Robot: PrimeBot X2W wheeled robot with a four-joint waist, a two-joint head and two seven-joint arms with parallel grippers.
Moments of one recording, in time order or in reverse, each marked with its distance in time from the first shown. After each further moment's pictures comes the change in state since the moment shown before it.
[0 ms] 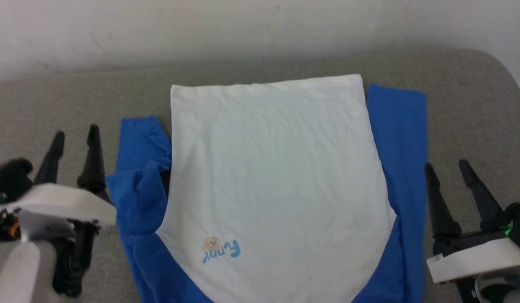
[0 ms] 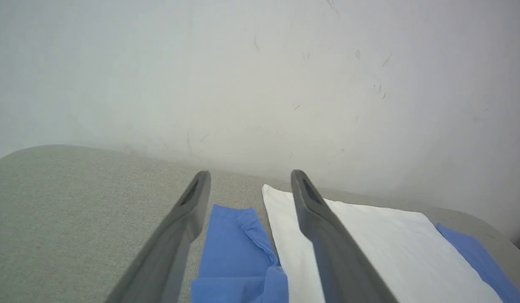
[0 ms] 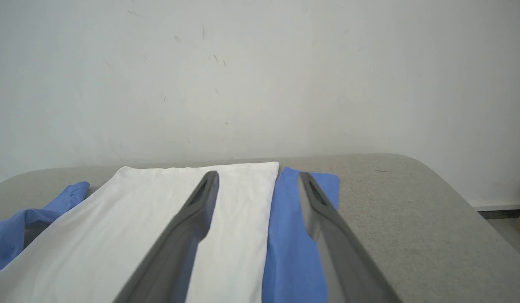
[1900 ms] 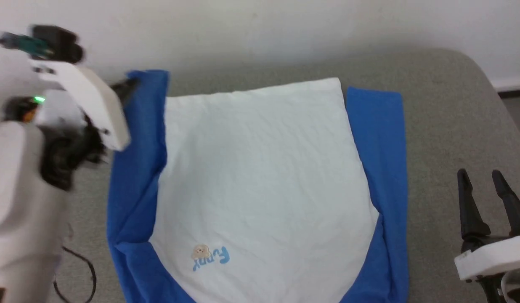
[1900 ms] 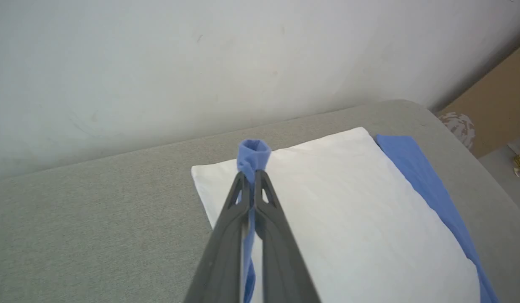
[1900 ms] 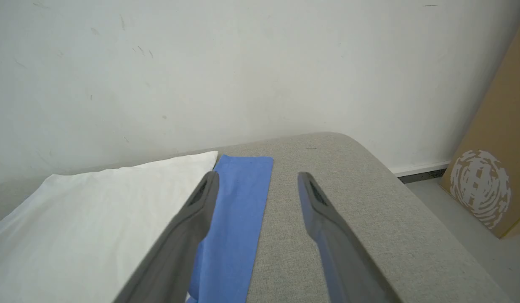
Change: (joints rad) left arm -0.575 0.127 -0.225 0.360 -0.162 -0.231 0.616; right arm -0.030 0.009 -0.139 0.076 0.016 0.000 0.048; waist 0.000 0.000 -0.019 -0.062
